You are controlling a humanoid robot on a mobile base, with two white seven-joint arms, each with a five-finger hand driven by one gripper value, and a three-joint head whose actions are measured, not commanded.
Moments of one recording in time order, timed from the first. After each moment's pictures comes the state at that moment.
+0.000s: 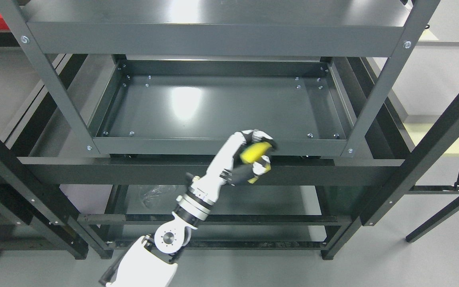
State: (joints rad) left arm -0.43 0.02 -0.44 -1.40 0.05 -0.32 -0.04; right arm -0.07 0.00 -0.21 0.00 -0.11 0.08 -0.07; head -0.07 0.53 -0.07
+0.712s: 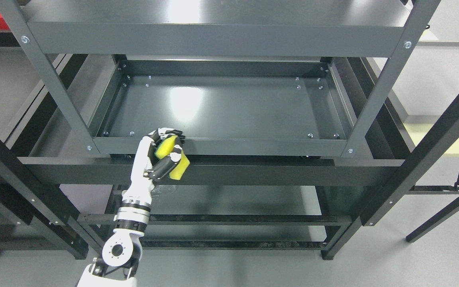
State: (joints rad) left arm -0.21 0.01 -0.09 -1.58 0.05 -0.15 0.05; right arm -0.08 0.00 -0.21 0.00 -0.11 0.08 -0.07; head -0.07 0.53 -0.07
